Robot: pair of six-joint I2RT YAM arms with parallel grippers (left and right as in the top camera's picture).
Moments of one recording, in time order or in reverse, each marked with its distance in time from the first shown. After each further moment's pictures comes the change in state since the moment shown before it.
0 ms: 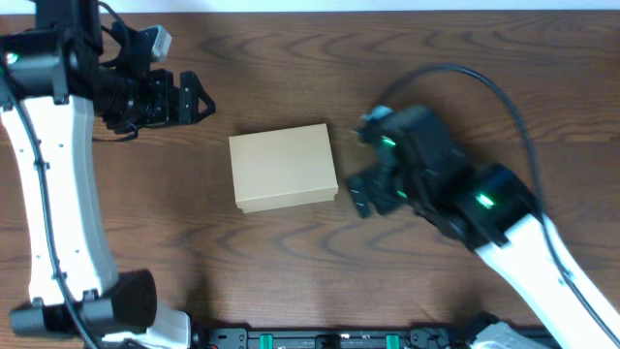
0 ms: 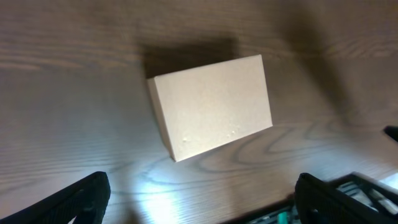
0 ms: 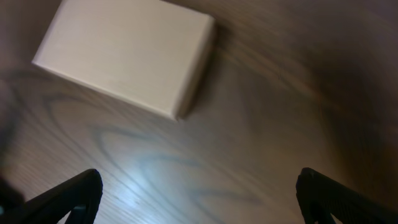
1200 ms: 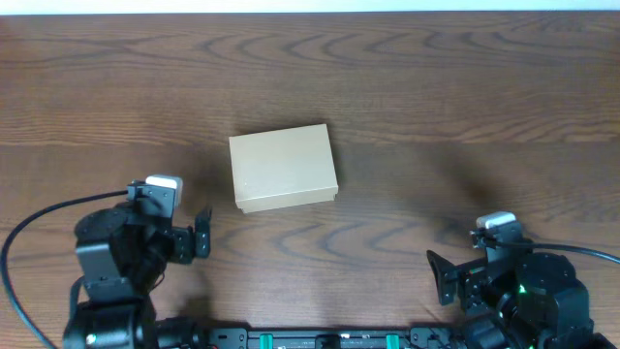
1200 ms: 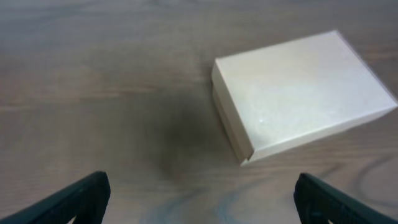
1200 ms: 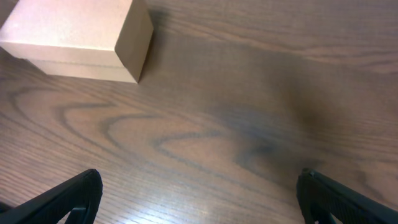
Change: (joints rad) left arm 0.001 -1.113 -1.380 0.853 -0.212 0.086; right arm -0.199 -0.785 -0.401 -0.161 0.021 0.013
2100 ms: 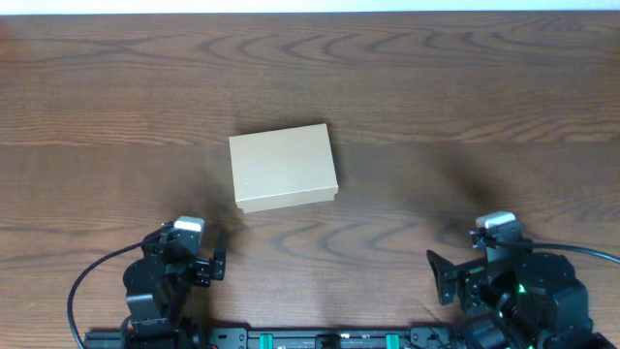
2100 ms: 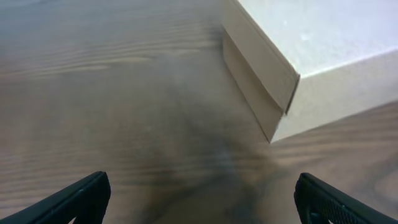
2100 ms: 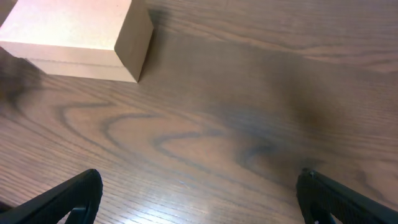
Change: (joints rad) left arm -0.026 -0.533 -0.572 0.174 -0.069 0.004; right arm 0.000 0.000 -0.002 -0.001 0.000 0.000
